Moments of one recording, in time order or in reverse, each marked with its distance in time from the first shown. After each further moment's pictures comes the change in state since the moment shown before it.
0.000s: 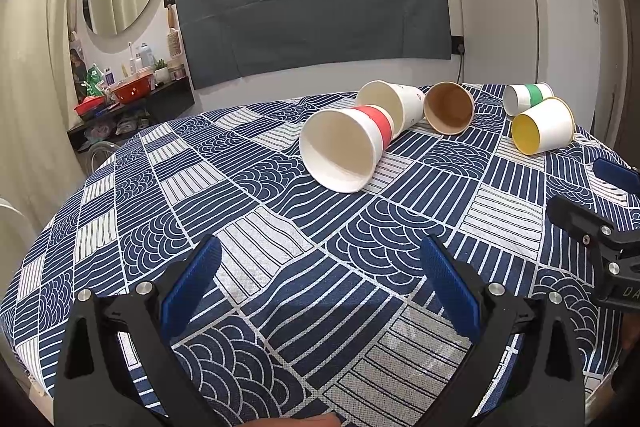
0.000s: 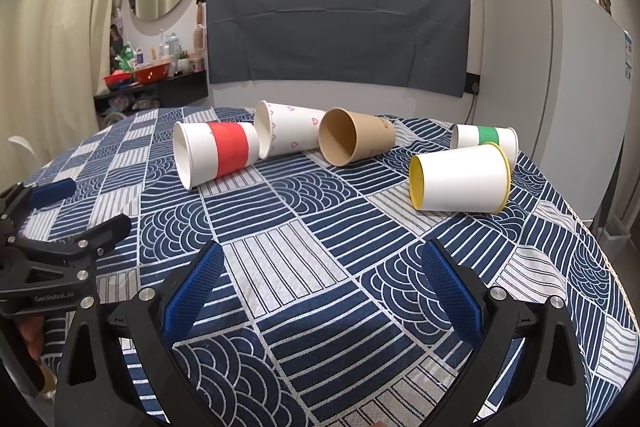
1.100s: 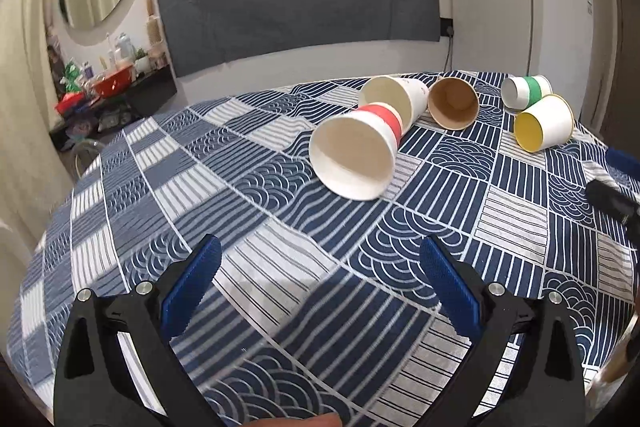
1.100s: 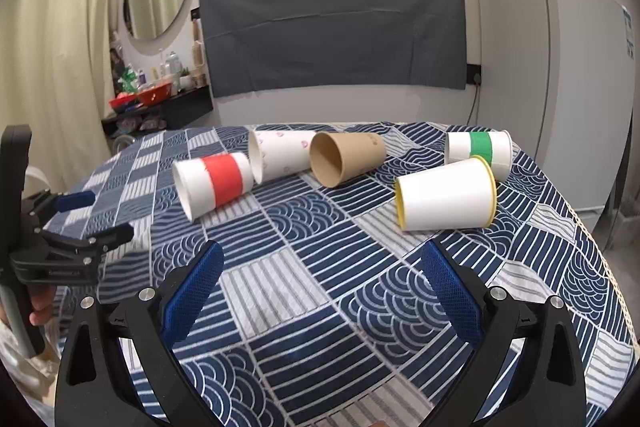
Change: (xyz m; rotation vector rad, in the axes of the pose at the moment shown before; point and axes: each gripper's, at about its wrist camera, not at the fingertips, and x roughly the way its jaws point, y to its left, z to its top) left arm 0.017 0.023 0.031 0.057 0.097 -0.073; right arm -0.011 -0.040 0.034 0.093 0.020 0.070
